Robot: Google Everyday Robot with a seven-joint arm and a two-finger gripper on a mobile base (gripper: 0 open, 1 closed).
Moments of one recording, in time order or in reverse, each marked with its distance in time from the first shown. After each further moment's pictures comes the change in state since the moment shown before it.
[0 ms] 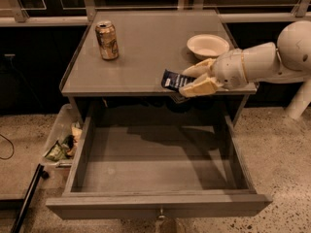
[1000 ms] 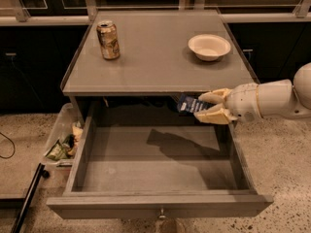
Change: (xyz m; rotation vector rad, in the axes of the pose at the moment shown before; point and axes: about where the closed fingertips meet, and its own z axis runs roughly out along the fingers) arm 0.072 0.052 -0.021 0.068 0.079 0.067
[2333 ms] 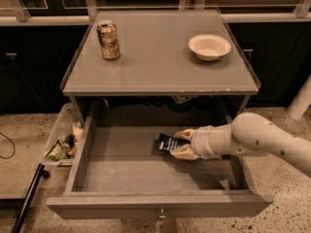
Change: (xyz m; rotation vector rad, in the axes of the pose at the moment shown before) arm 0.115 0.048 0.137 -0.034 0.139 -0.070
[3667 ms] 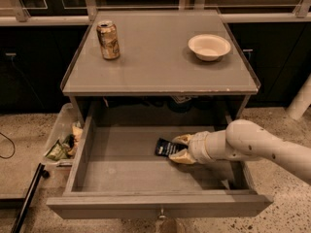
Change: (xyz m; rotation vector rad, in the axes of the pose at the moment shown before) arm 0.025 0.003 0.026 -0.001 0.023 -0.012
